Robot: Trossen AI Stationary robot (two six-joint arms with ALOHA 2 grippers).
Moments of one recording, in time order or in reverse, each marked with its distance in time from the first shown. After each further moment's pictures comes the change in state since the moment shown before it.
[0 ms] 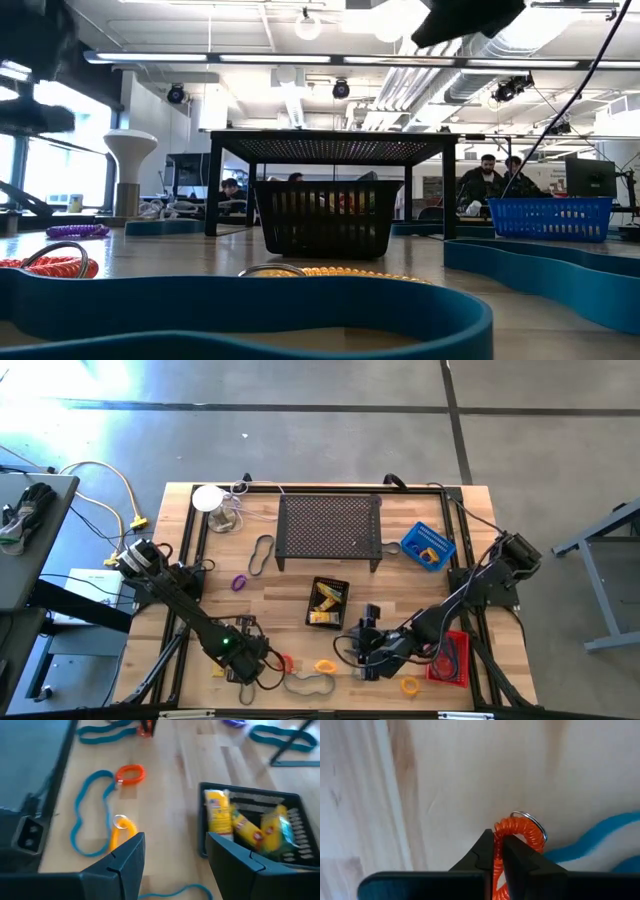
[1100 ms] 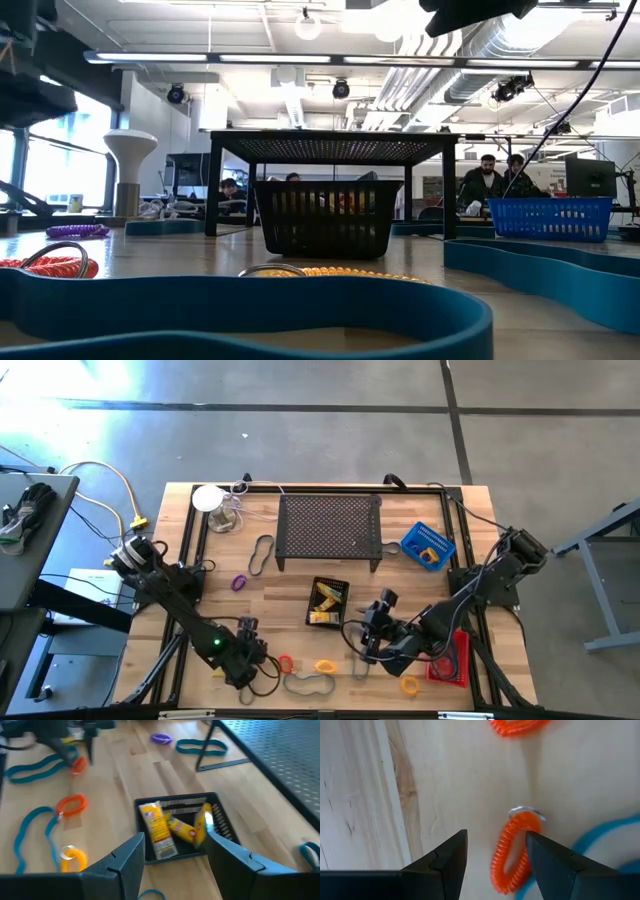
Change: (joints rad) left arm -0.051 -0.038 -0.053 0.099 -0.107 0.063; right arm 0.019 -0.065 0.034 -0.225 0.273 0.241
